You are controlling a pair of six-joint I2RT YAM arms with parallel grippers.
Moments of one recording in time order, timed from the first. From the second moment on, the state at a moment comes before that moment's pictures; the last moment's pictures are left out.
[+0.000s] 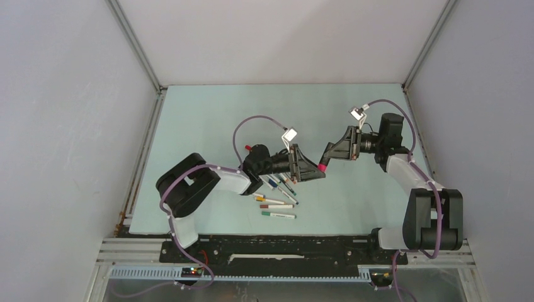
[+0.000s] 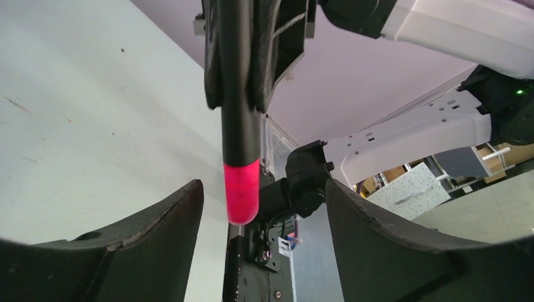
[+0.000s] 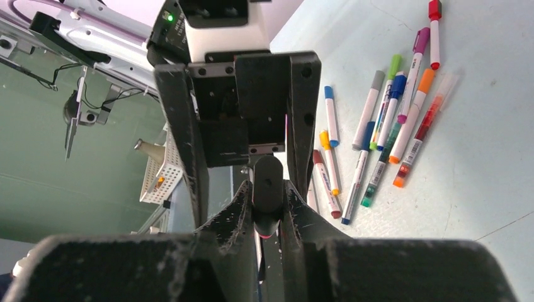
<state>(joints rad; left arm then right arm) -0.84 1.82 0.79 1.18 0.66 -0.97 -0.03 1.38 0.77 0.11 -1.48 0.38</state>
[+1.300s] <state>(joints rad) -0.83 1.80 0.85 1.28 0.43 -0.95 0.01 1.56 1.05 0.74 -1.58 0.96</state>
